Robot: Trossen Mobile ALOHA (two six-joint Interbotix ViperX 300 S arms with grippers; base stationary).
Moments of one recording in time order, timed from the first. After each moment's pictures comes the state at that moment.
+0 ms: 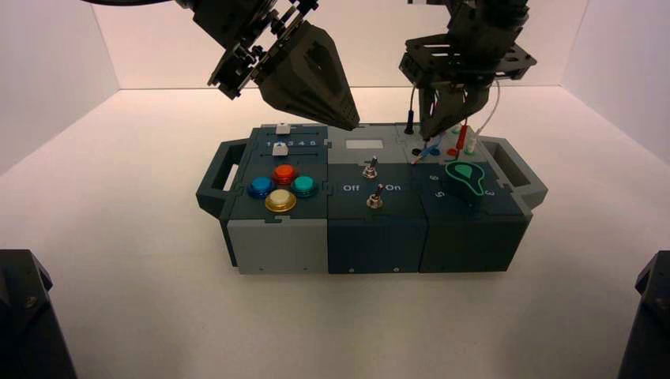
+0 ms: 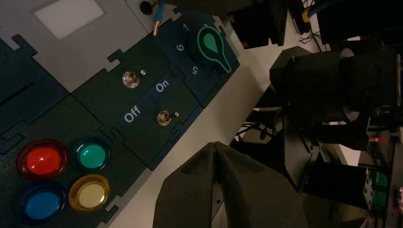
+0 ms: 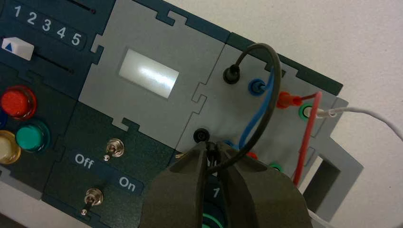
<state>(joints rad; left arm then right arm) -0.71 -0.21 0.92 -1.14 0.69 0.75 0.54 -0.10 0.85 0.09 0.49 0.05</state>
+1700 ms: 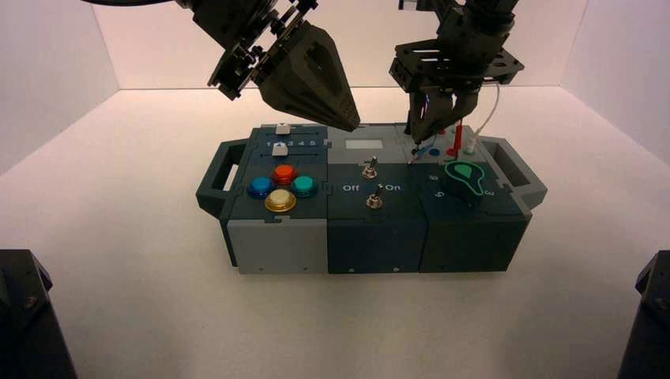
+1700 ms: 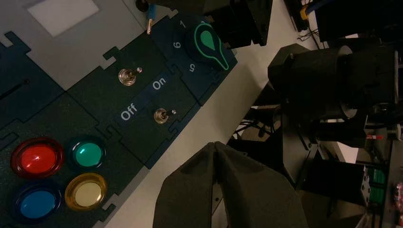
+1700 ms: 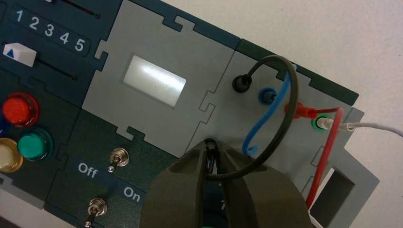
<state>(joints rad) -0.71 -0.21 0.92 -1.14 0.70 0.75 0.55 -0.05 0.82 0.10 0.48 0.04</state>
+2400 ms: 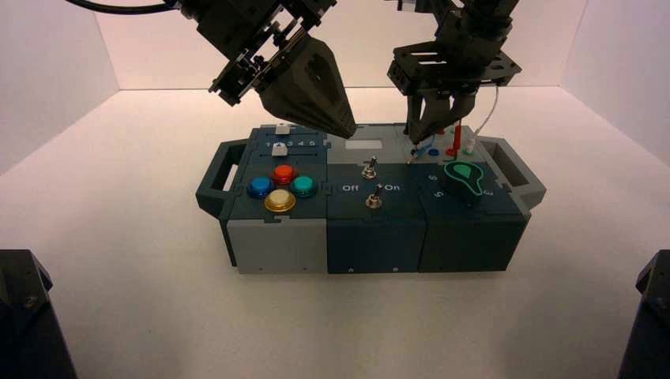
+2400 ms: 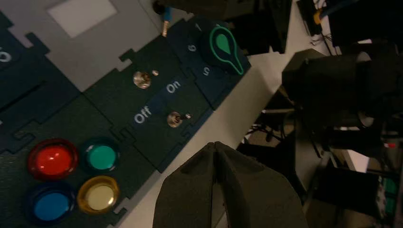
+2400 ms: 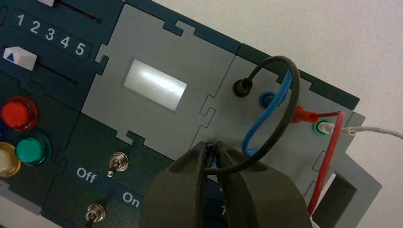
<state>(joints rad) -0.71 -0.18 0.92 -1.13 0.64 0.76 0.56 -0.03 0.83 0.10 0.43 0.04</state>
